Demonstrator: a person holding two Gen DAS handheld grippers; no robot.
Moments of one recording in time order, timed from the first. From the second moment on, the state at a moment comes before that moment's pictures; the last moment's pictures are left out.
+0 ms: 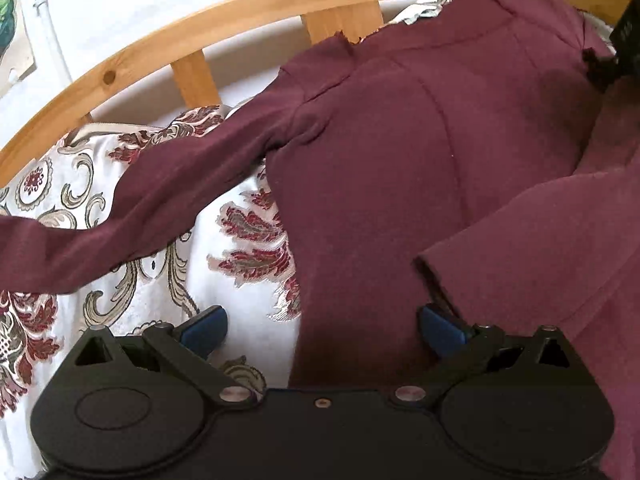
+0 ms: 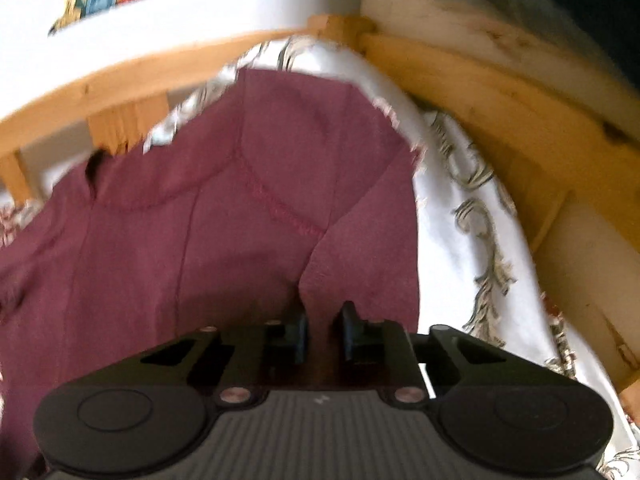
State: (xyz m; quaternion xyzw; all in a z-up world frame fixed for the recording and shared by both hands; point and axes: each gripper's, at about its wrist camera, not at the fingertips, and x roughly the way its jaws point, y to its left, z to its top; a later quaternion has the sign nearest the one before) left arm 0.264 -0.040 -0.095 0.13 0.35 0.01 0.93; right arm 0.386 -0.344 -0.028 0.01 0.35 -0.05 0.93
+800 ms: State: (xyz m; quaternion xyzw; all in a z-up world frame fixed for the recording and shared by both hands) left arm 0.263 -0.049 -0.066 0.08 0.28 -0.10 0.95; right arm 0.314 -0.420 -0.058 0.12 0.29 -0.02 0.95
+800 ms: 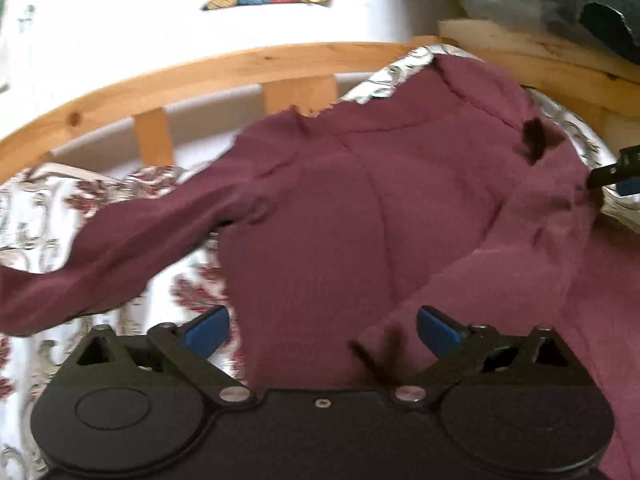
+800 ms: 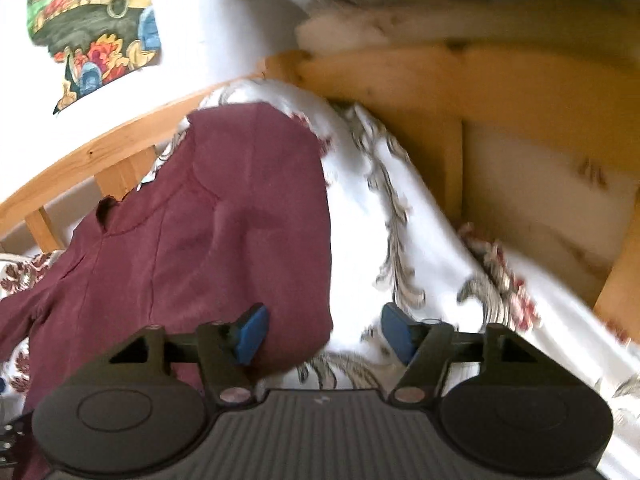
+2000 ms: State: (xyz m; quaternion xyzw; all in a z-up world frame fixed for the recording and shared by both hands) left arm 0.249 -0.014 -0.070 0.02 0.38 -0.09 0.92; right arm 0.354 -0.408 -0.051 0.12 0.27 -0.01 0.96
